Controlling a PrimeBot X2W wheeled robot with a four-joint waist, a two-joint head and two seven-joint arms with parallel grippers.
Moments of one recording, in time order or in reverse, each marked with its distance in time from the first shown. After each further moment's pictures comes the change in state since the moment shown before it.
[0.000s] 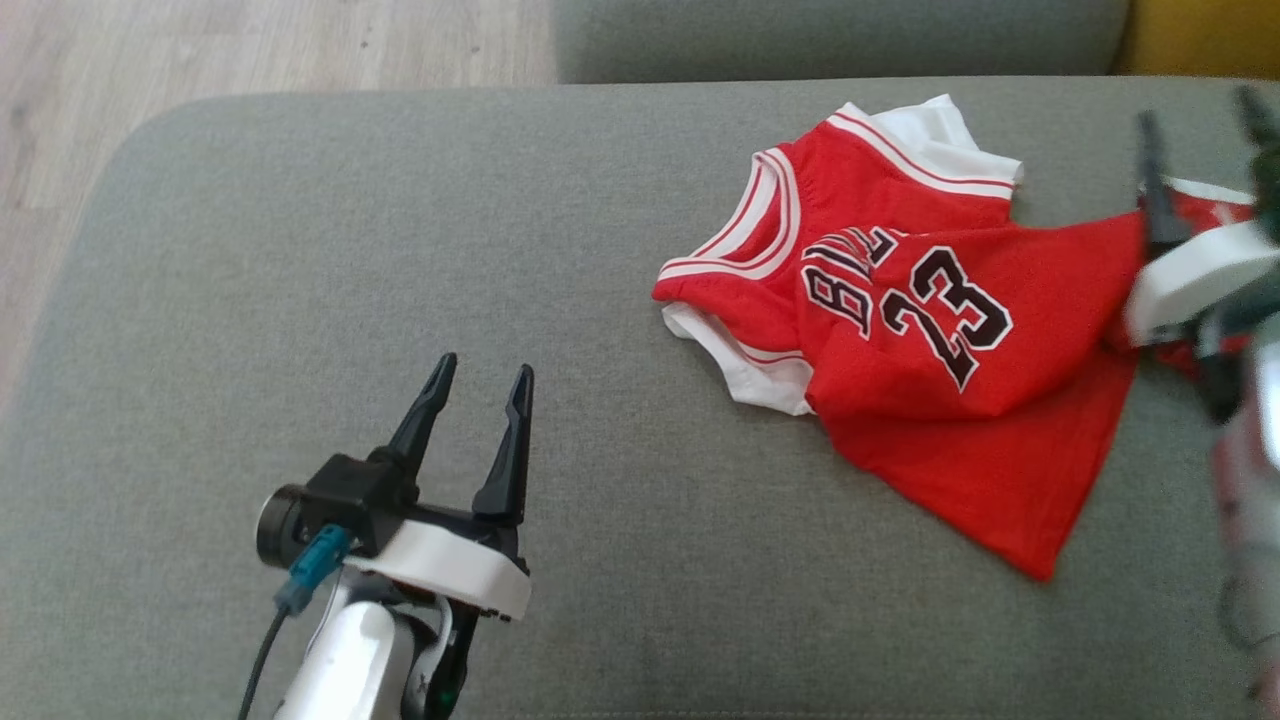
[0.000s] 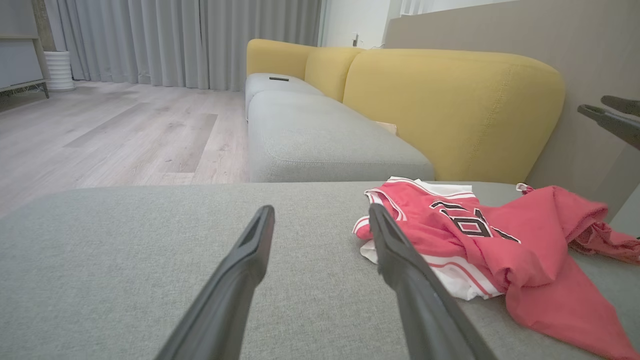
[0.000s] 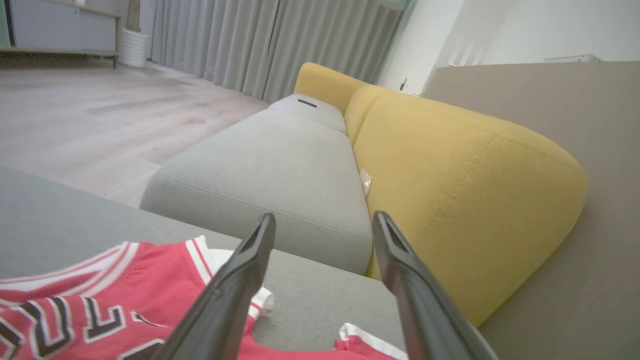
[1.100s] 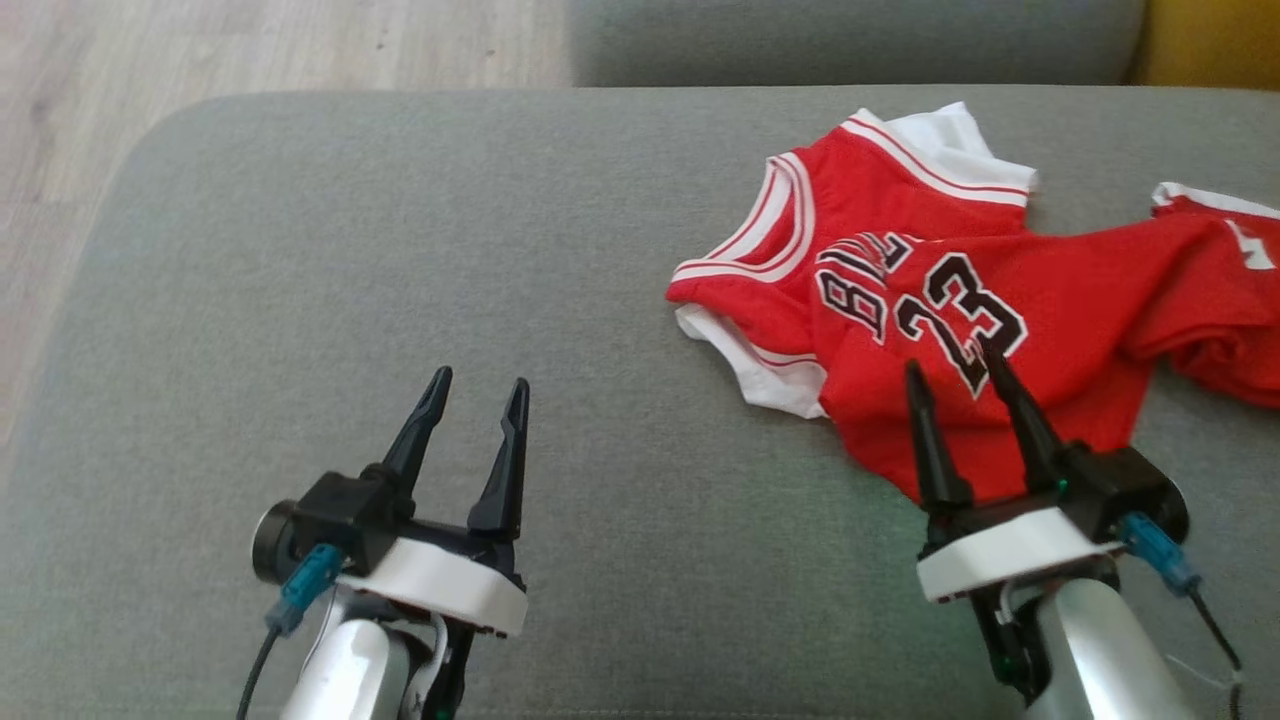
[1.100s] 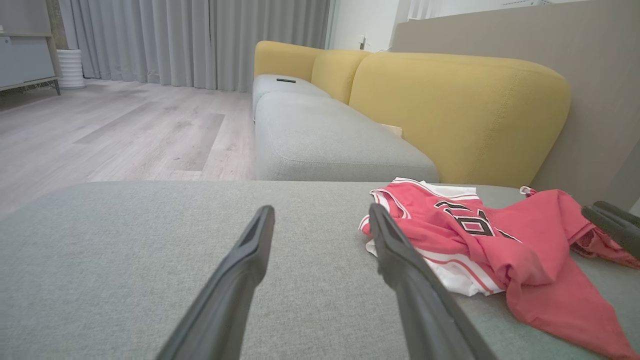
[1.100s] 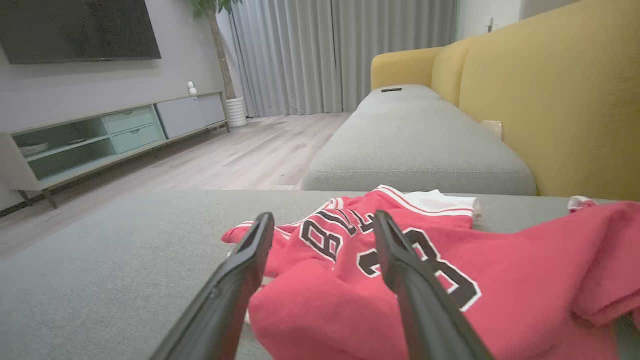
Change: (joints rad) left arm 0.039 0.000 0.017 -0.034 0.000 -0.009 0.000; right arm 0.537 0.246 0.151 -0.419 0.289 0.000 -0.100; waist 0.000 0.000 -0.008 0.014
